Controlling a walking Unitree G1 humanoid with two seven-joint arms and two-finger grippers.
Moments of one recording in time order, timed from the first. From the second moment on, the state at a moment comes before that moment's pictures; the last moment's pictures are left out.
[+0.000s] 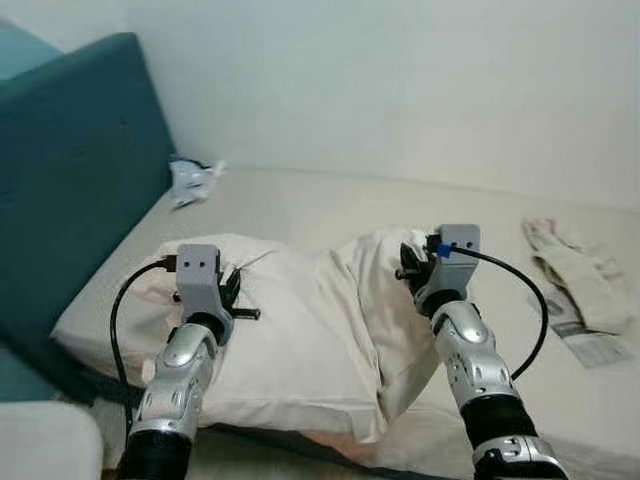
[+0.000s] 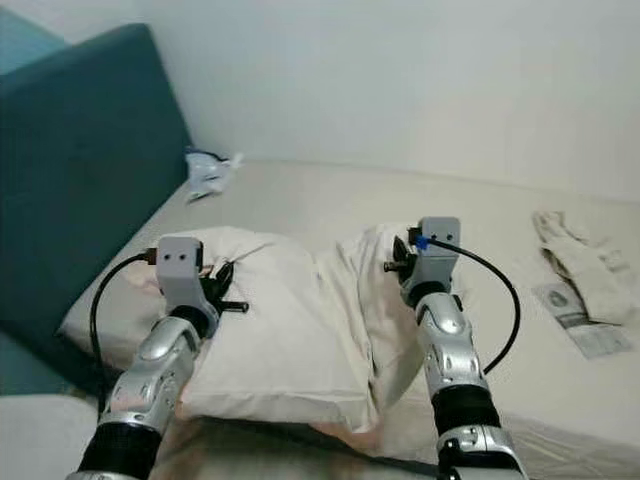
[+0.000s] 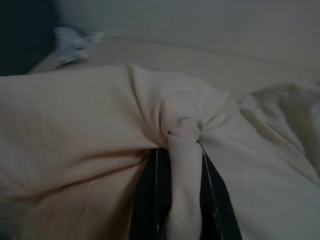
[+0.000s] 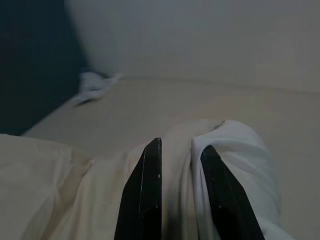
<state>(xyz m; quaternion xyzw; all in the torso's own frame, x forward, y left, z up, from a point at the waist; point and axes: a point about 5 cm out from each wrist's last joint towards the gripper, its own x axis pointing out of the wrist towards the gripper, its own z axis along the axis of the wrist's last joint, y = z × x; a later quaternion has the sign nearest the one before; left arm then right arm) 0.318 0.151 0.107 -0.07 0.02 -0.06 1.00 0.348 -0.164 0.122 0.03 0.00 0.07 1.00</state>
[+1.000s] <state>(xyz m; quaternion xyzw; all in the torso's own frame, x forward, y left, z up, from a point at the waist) 0.318 0.166 0.095 -0.03 0.06 0.02 1.00 0.354 -0.158 0.125 0.01 0.00 0.09 1.00</state>
